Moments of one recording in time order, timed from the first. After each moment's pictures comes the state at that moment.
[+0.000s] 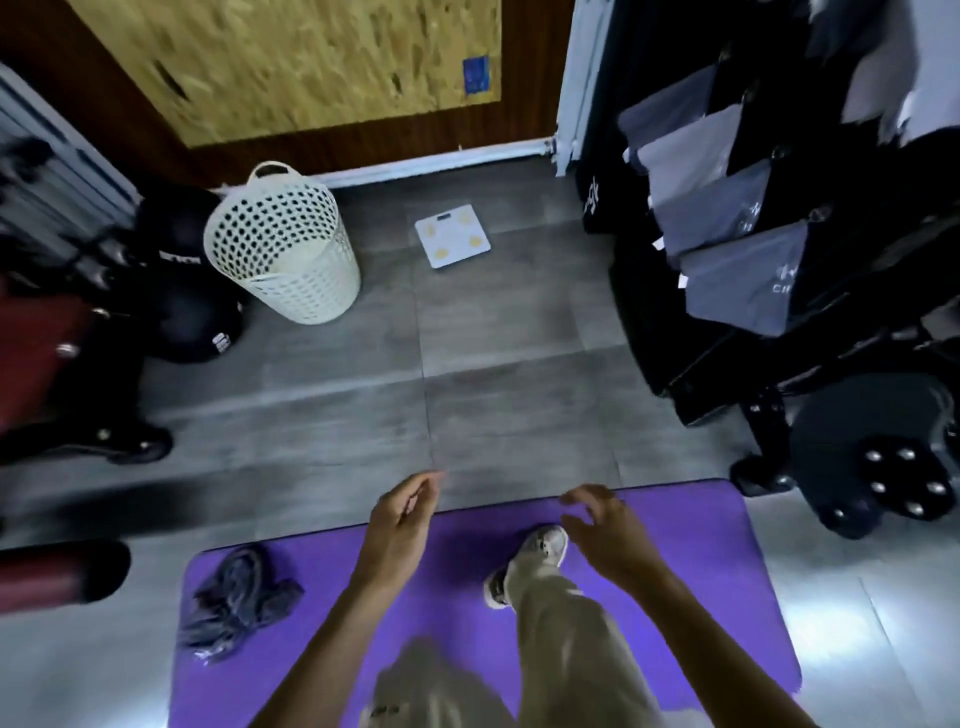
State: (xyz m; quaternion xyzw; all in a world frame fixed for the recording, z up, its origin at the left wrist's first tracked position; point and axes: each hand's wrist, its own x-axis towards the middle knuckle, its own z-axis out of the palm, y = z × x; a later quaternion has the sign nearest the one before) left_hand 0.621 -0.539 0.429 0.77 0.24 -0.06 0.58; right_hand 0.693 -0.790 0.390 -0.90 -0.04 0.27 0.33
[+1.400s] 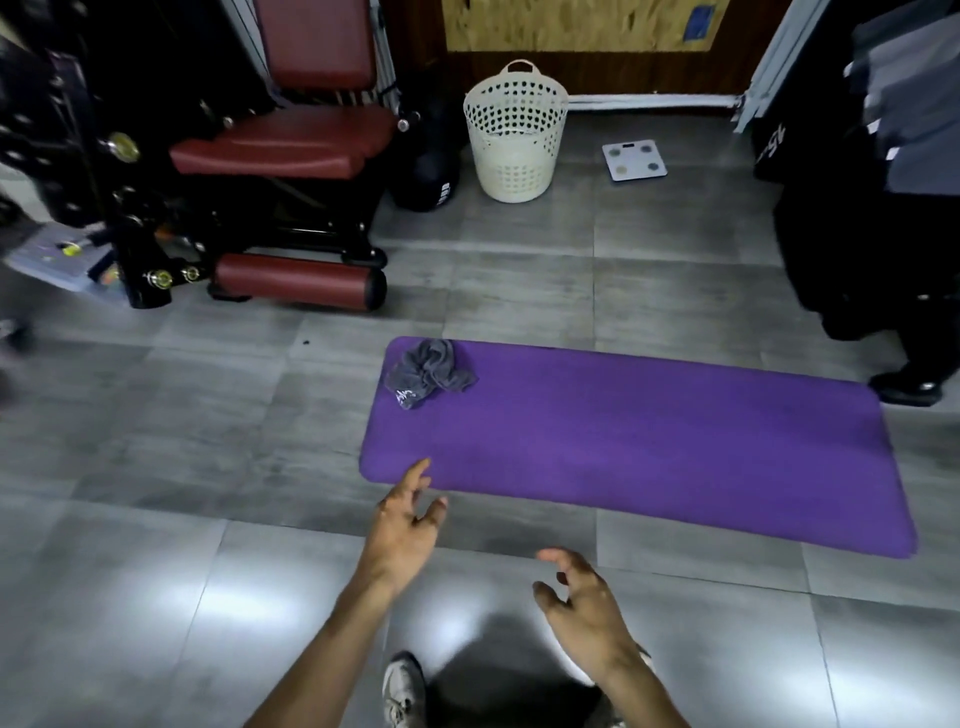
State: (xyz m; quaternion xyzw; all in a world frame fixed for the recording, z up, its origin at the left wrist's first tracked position) left_hand -0.185 -0.391 0.438 0.77 0.39 -0.01 0.51; right_hand -0.137 -0.617 0.422 -0.84 -0.08 0.39 0.36
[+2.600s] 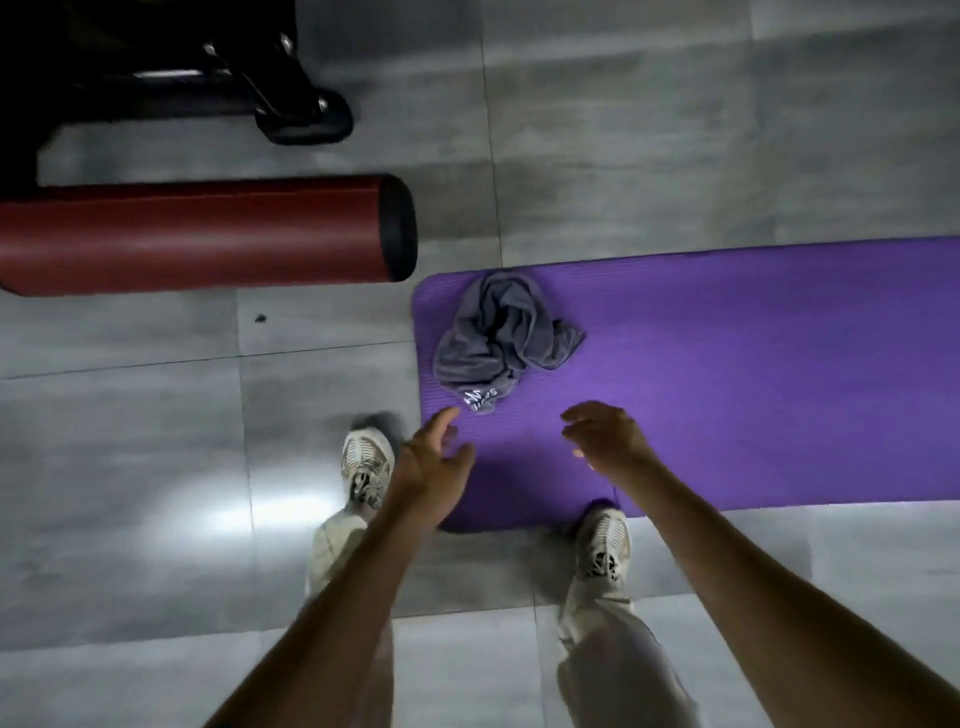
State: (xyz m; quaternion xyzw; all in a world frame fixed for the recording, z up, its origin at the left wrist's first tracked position) left_hand 0.080 0.109 0.015 0.74 0.38 -0.28 0.48; right_hand 0.171 -0.092 -0.029 -0.82 0.13 0.44 0.36
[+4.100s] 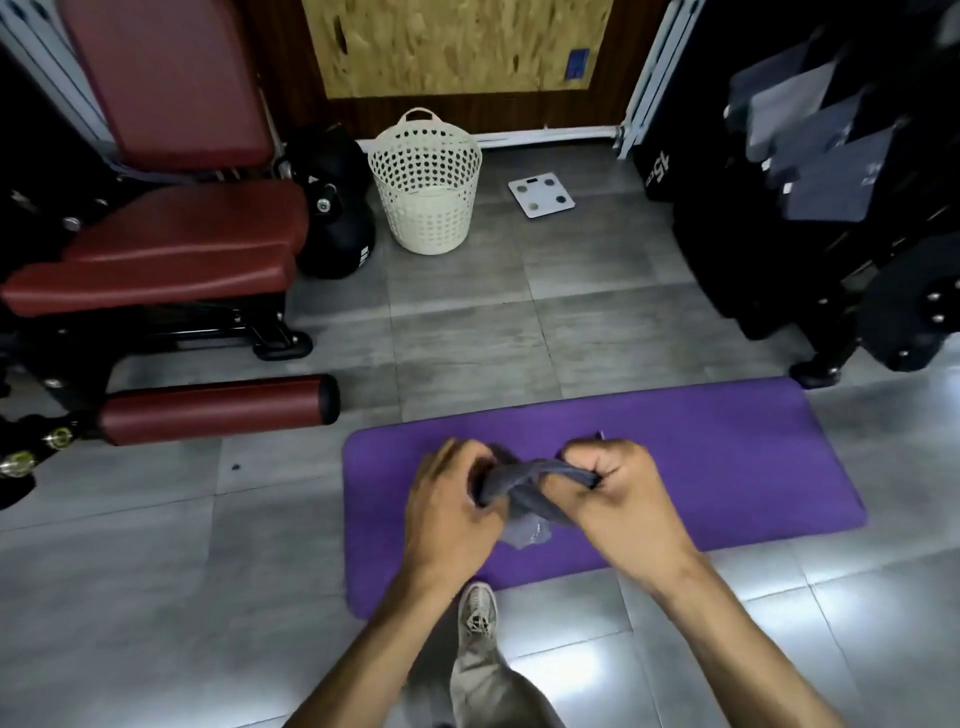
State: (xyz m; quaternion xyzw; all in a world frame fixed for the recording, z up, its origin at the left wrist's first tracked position) left_hand 0.038 -0.149 0.496 0.89 0.07 0.09 0.44; right_hand 0.076 -0.306 0.572 -0.84 -0.12 0.13 0.51
